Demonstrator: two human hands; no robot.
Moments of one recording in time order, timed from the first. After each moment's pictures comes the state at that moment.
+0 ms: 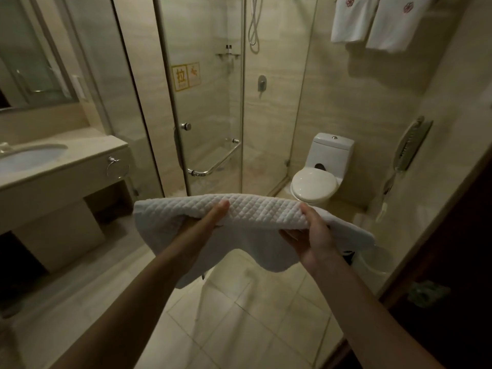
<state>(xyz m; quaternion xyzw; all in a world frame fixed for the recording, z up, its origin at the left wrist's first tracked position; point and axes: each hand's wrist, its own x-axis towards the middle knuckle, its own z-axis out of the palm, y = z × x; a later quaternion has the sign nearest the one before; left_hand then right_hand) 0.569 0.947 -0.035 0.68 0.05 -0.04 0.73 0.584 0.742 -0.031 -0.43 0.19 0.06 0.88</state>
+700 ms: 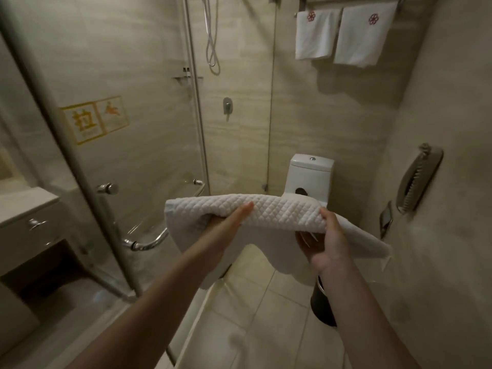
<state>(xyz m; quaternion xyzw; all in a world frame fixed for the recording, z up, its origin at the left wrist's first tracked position) 0.887 0.837 -0.003 0.72 0.04 0.01 0.70 0.870 0.666 -0.013 -0.31 0.26 -0.05 0.92</state>
